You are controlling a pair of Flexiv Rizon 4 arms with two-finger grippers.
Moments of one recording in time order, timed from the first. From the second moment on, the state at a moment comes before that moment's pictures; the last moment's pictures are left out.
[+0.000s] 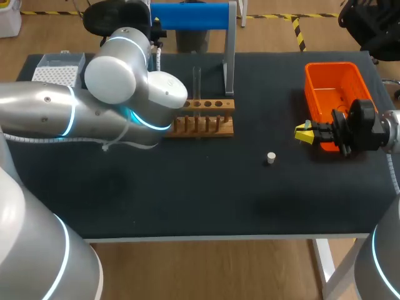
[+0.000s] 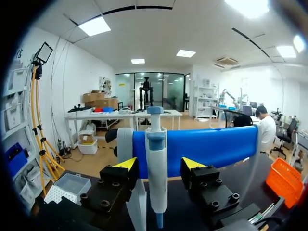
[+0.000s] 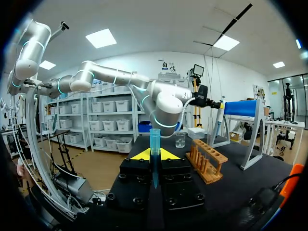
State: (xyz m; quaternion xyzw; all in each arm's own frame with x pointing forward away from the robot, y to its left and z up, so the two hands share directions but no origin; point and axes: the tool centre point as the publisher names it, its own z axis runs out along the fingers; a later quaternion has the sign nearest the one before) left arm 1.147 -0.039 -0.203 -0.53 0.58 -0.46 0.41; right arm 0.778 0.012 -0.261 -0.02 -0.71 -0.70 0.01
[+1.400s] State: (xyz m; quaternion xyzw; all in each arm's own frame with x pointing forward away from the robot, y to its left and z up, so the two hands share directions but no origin) left arm 1.168 -0.038 -0.204 -0.53 0.58 -0.46 0.41; right arm 0.778 0.012 -0.261 -0.02 -0.71 -0.70 0.01
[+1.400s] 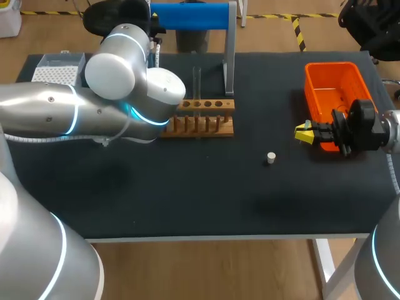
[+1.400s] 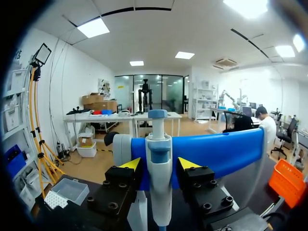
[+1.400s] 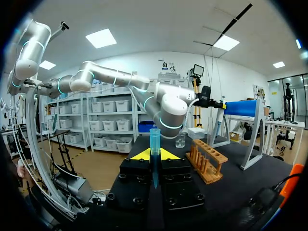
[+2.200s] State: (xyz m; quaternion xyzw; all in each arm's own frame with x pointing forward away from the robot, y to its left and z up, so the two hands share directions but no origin) left arm 1.172 -0.038 -0.208 -0.53 0.57 -0.47 0.41; right arm 0.778 0.012 -0.261 -0.02 -0.71 -0.70 0.01
